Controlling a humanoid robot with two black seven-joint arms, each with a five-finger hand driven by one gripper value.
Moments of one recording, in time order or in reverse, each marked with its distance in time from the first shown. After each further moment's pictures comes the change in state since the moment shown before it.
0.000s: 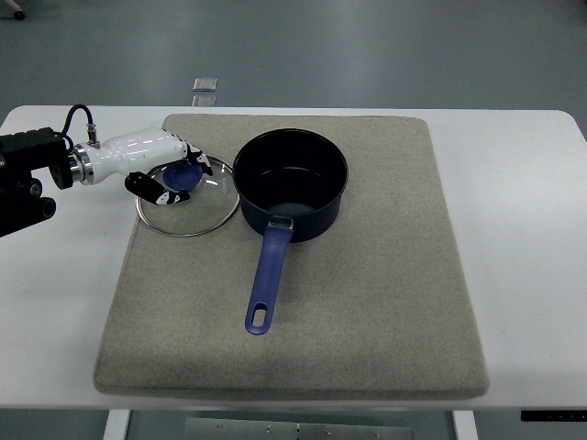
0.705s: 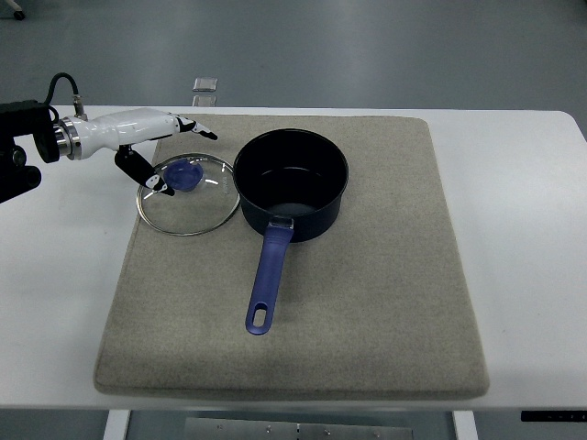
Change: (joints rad) left arm -0.039 0.066 -0.176 -0.017 -0.008 -0.279 0.000; right arm 0.000 0.000 0.000 0.000 0.000 0.000 0.000
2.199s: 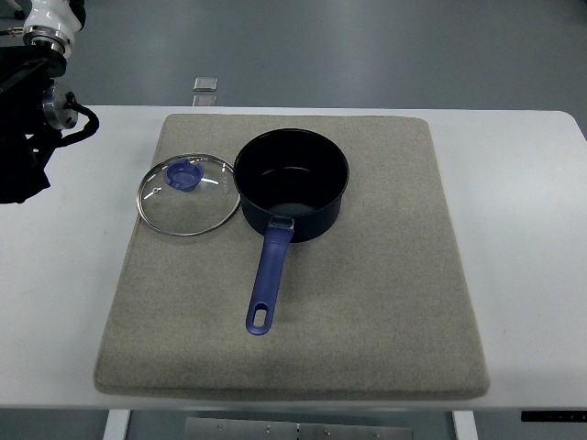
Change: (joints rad) left arm 0.029 -0.391 -0.481 0.583 -1.220 -0.062 0.000; right arm 0.000 0.000 0.000 0.000 0.000 0.000 0.000
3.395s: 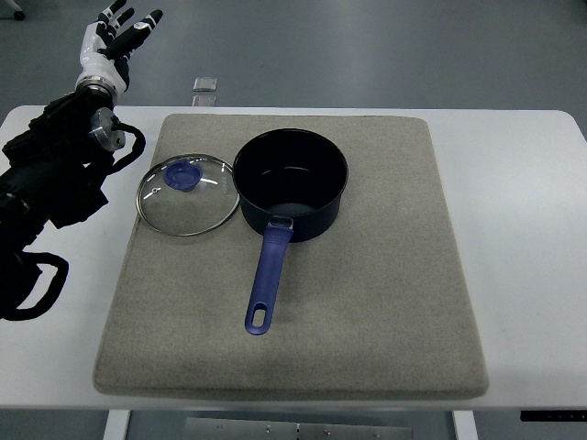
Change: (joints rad) left arm 0.043 -0.176 -0.198 0.149 -0.023 0.083 0.279; right arm 0.000 0.000 0.000 0.000 0.000 0.000 0.000
